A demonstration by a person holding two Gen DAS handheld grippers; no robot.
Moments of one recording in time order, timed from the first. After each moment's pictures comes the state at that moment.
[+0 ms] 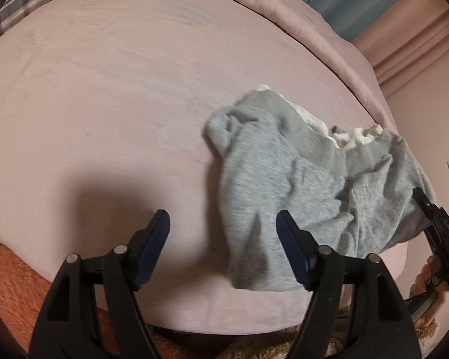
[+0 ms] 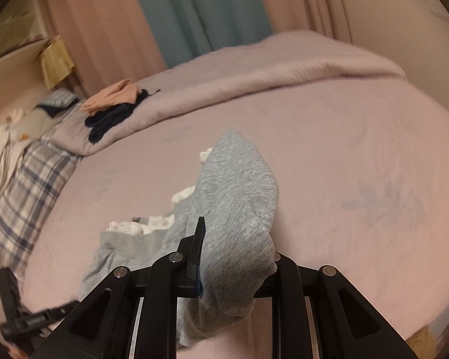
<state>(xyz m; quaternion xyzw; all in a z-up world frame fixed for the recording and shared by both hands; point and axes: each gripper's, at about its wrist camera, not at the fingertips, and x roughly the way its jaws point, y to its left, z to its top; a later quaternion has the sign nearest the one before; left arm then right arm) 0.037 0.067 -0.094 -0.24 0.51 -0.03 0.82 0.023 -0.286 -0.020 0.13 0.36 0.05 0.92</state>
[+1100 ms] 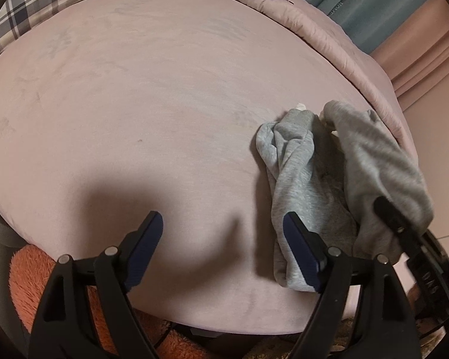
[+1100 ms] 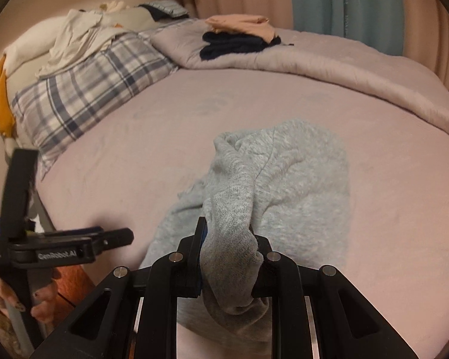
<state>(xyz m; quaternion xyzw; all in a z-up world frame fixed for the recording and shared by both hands) 0.018 0.098 -0.090 -0.24 0.50 0.01 0.83 0.009 -0.130 -0.043 -0.05 0.41 0.26 0.87</state>
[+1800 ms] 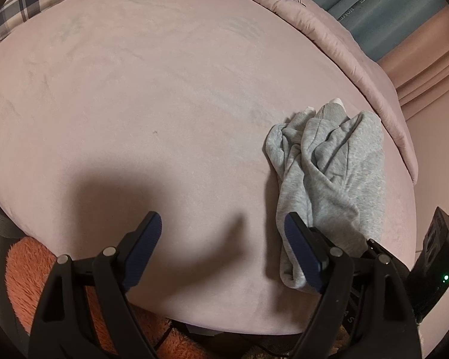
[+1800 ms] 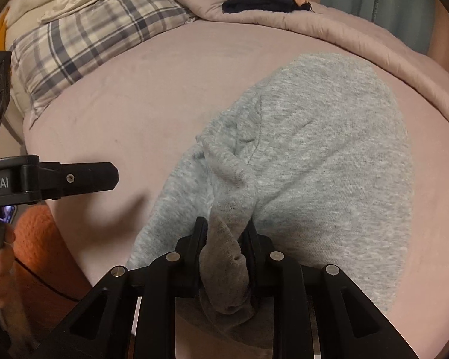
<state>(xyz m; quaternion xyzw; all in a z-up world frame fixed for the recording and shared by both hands) 0.011 0.111 -0.096 -0.26 0.51 0.02 0.82 0.002 -0.085 -0.096 -0.12 0.47 0.27 0.83</state>
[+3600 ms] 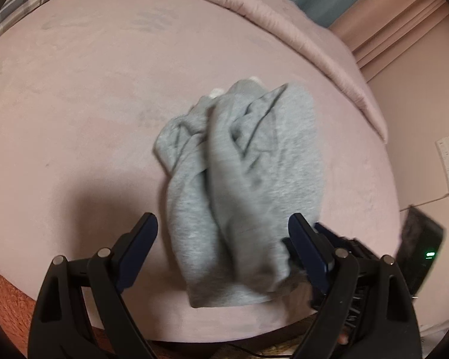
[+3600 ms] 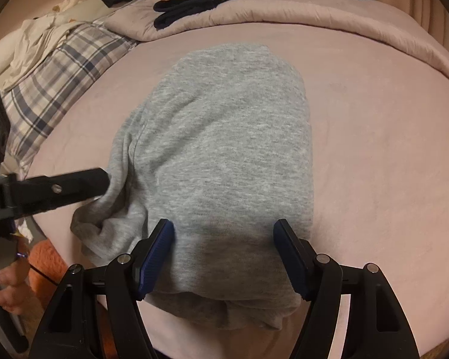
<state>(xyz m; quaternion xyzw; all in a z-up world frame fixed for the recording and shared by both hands) 0.055 0.040 -0.075 -0.23 0.51 -0.11 0.82 0.017 -0.167 -0.089 0.01 0.50 0.21 0.84</state>
